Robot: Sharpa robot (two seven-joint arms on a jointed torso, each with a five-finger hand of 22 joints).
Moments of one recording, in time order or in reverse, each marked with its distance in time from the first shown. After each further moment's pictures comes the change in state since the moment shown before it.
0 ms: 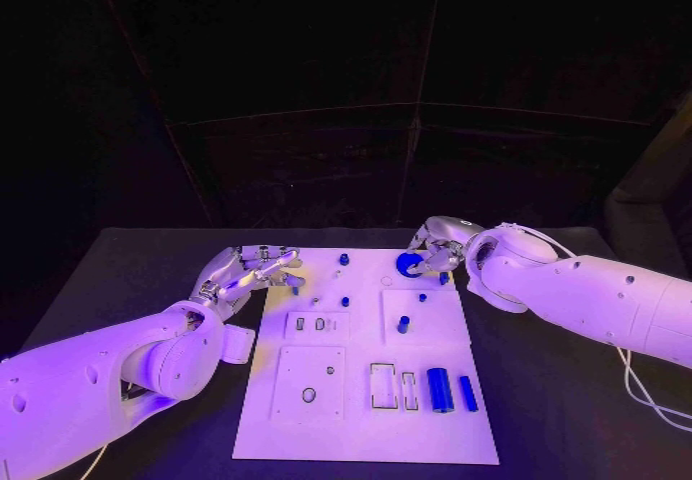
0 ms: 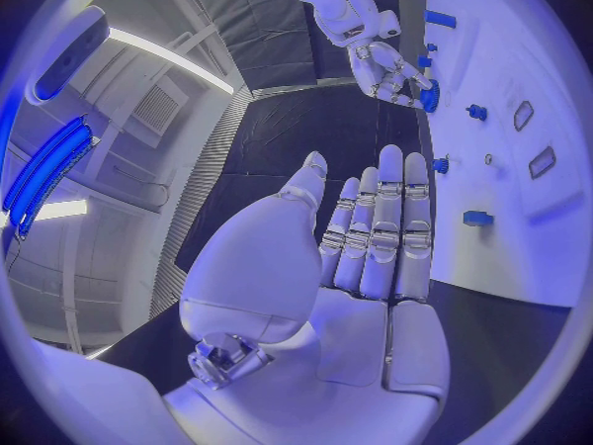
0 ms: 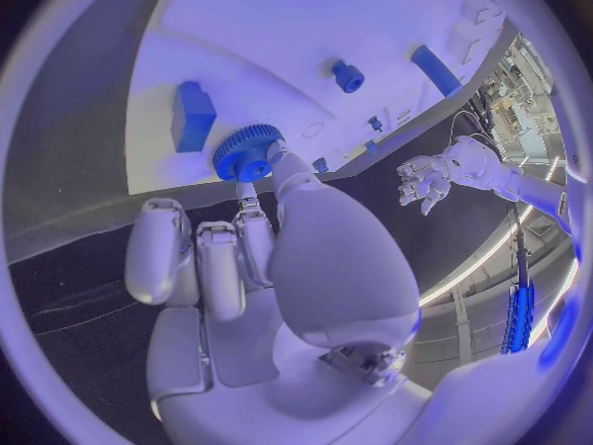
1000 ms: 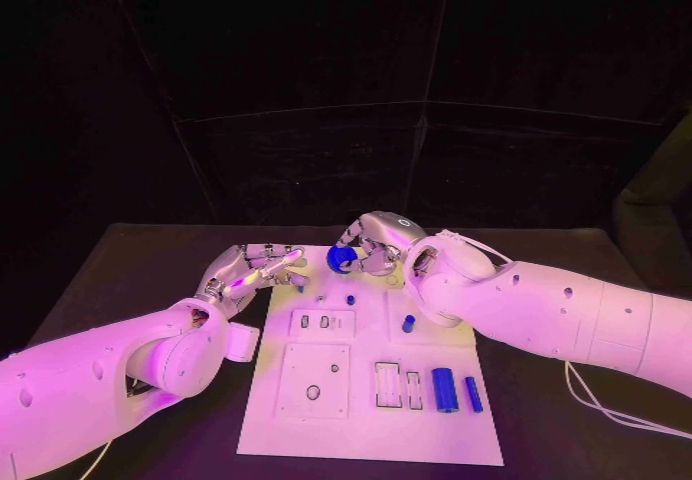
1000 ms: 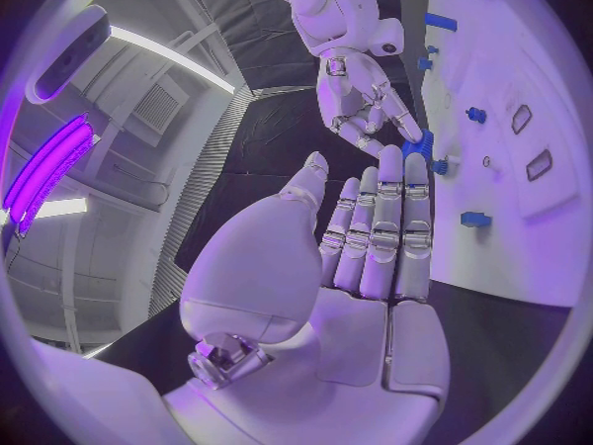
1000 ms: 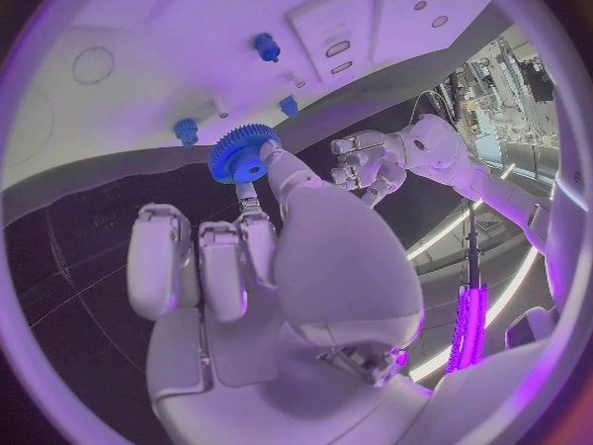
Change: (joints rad) left arm 0.000 -0.004 0.000 0.010 0.000 0.003 -0.003; left_hand 0.004 0.004 0.003 -0.003 0.000 0.000 0.000 0.000 0.000 0.004 0.004 0.000 0.000 0.000 0.000 -0.004 0.003 0.000 0.000 0.000 -0.004 -0.001; right arm -0.007 0.175 -0.003 0.092 -0.059 -0.176 0.009; right_hand -0.050 -0.006 0.112 -0.021 -0.008 0.002 0.000 0.000 -0.045 0.011 -0.011 0.007 -0.003 0.000 -0.014 0.004 0.000 -0.016 0.034 -0.012 0.038 0.084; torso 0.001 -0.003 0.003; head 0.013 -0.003
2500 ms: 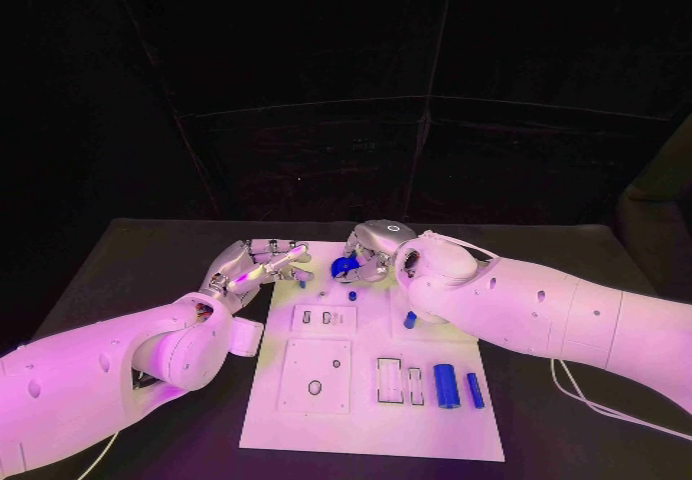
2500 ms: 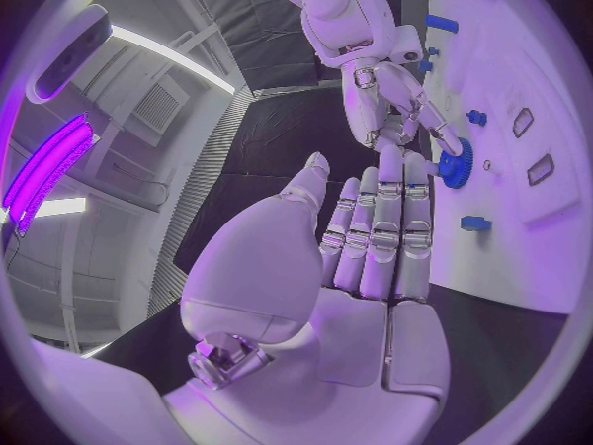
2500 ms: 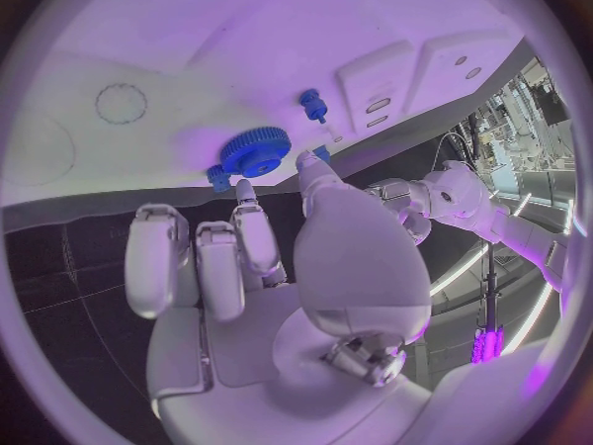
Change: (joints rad) left arm 0.000 0.006 0.000 -0.005 0.000 0.006 0.000; left_hand 0.005 0.005 0.003 -0.003 0.000 0.000 0.000 0.000 0.000 0.000 0.000 -0.004 0.000 0.000 0.000 0.000 0.000 0.000 0.000 0.000 0.000 -0.001; right arm -0.016 0.081 -0.003 -0.107 -0.145 0.138 -0.112; right_hand -0.220 -0.091 -0.151 0.161 0.034 -0.066 0.016 -0.069 0.038 -0.049 0.041 -0.082 0.000 0.000 0.029 0.000 0.000 0.000 0.000 0.029 0.000 -0.006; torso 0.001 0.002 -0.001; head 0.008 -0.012
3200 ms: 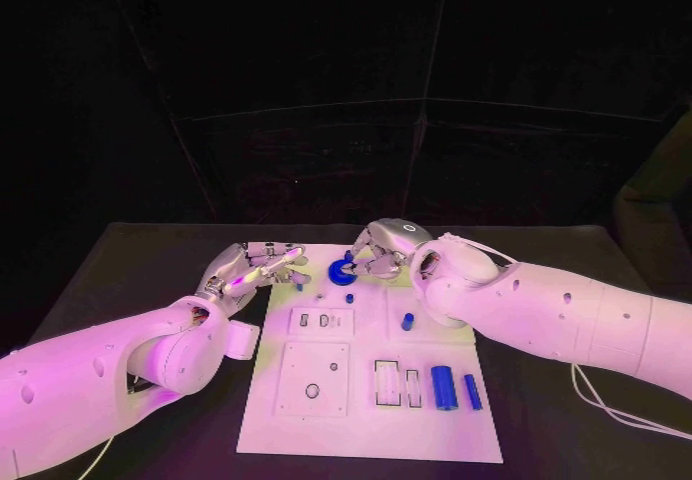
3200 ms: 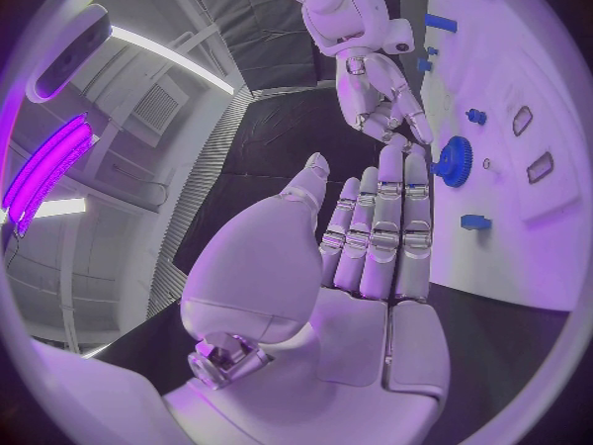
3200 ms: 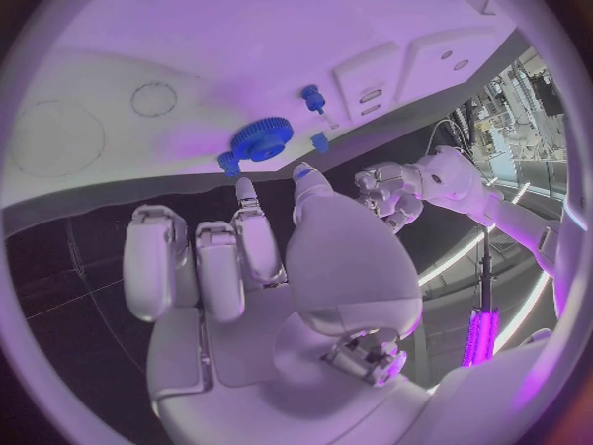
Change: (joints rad) left arm 0.000 -0.008 0.000 0.001 0.000 0.001 -0.002; left_hand -0.004 0.004 0.000 0.000 0.000 0.000 0.000 0.000 0.000 0.000 0.000 0.000 0.000 0.000 0.000 0.000 0.002 0.000 0.000 0.000 0.000 -0.001; right arm 0.000 -0.119 -0.001 0.095 0.091 -0.108 0.092; right_hand 0.040 0.104 -0.137 0.029 0.148 0.014 -0.005 0.000 0.002 0.026 0.000 0.058 0.000 0.000 0.000 0.011 0.000 -0.016 0.007 0.007 0.012 0.026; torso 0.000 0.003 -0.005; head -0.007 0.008
